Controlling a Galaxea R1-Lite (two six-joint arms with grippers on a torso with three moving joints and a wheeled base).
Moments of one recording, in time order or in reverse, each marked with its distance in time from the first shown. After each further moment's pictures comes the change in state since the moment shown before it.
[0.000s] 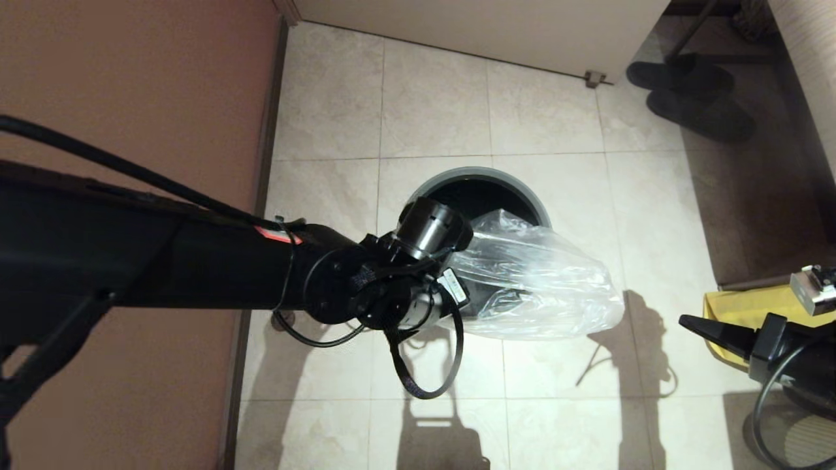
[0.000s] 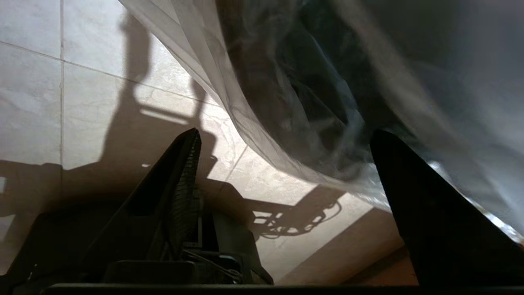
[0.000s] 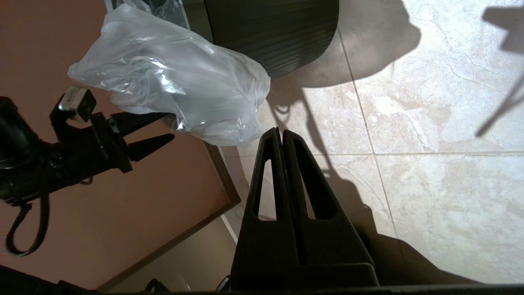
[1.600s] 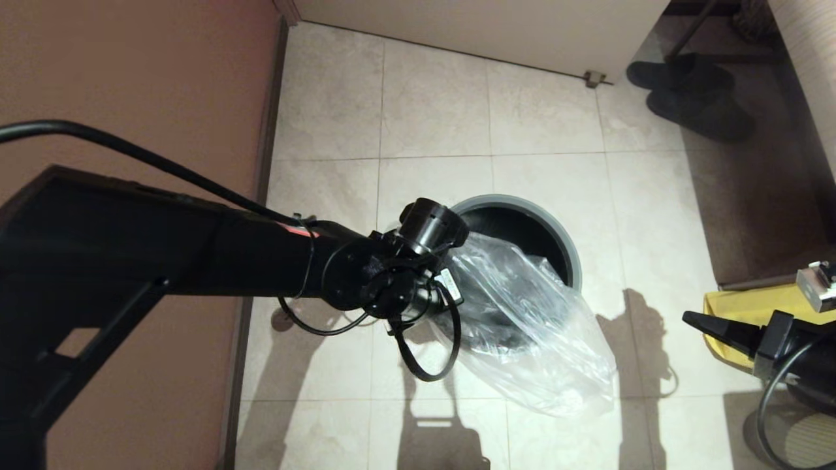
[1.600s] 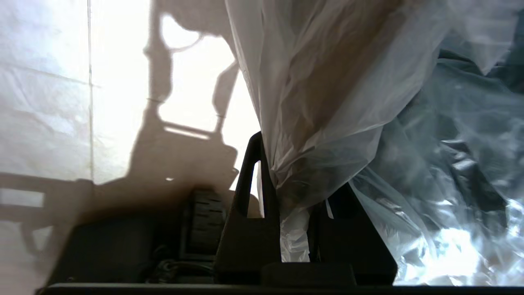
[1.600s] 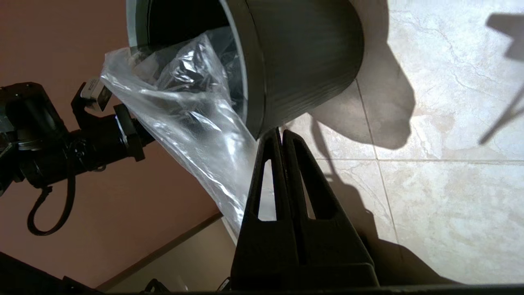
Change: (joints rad) left arm 0.042 0.047 -0.068 0.044 0.000 0.094; right arm -0.001 -0.029 -0.003 0.001 0.007 0.003
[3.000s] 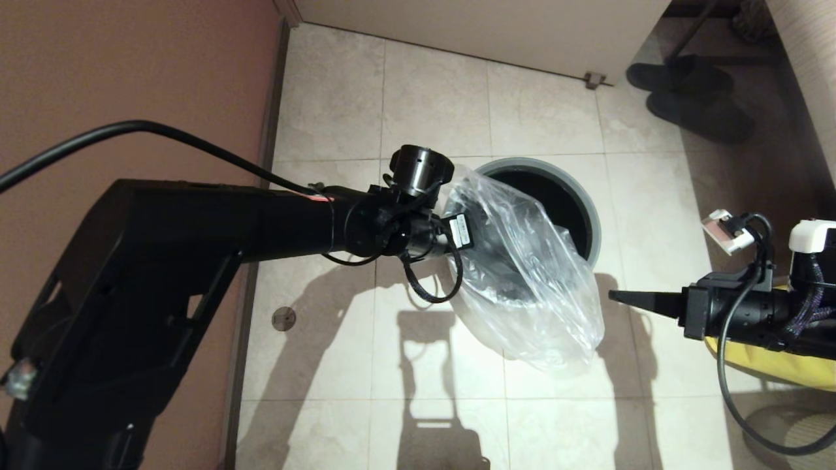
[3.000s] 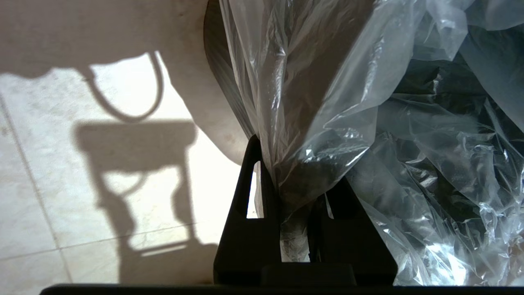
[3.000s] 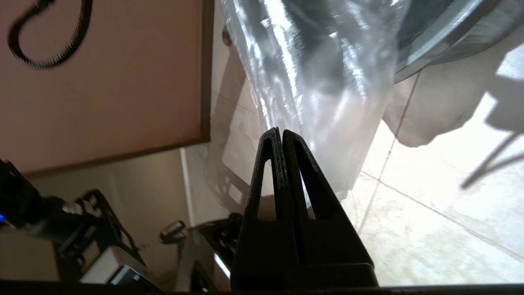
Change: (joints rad) left arm 0.105 0.205 -0.404 -0.072 -0.191 0.384; right arm 0.308 -0.054 -0.377 0.555 -0.049 -0.471
